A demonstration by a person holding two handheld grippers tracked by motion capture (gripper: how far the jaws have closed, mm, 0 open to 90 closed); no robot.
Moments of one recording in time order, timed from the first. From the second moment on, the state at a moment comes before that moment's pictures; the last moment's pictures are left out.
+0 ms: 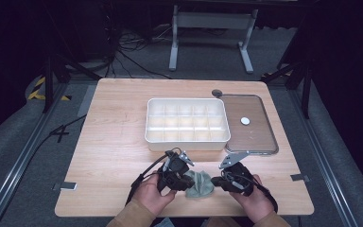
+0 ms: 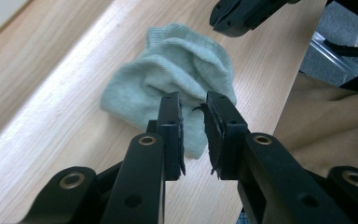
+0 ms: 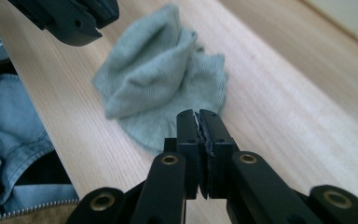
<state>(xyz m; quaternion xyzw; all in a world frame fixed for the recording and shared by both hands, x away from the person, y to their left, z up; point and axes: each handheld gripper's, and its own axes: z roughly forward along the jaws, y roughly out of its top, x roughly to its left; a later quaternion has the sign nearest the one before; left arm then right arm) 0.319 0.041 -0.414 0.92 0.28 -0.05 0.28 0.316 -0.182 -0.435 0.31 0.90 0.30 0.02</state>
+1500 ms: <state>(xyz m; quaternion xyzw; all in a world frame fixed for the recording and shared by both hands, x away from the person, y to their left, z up) 0.325 0.012 -0.440 0.92 0.27 -0.09 0.25 0.313 -0.168 -0.453 0.31 0.91 0.28 0.00</state>
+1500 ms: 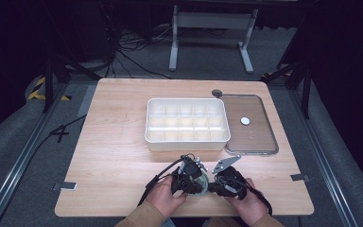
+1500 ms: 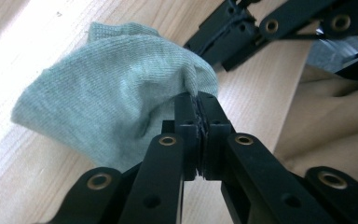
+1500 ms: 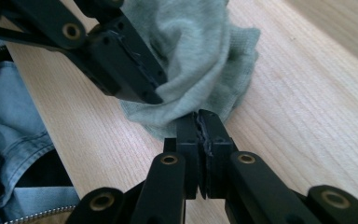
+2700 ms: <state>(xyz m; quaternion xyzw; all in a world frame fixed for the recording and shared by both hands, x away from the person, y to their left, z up) 0.325 0.048 -0.411 0.91 0.29 0.01 0.31 0.317 -0.145 -0.425 0.28 0.89 0.35 0.01</state>
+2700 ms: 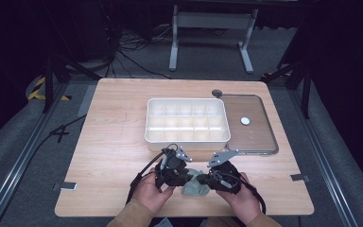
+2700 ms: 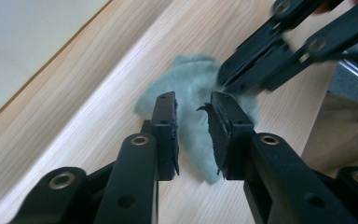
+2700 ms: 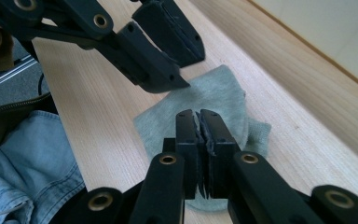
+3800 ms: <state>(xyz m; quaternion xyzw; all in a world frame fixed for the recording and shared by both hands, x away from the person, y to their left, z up) 0.335 0.030 -0.442 0.92 0.29 -0.01 0.25 0.319 -0.162 -0.456 0.28 0.90 0.35 0.01</state>
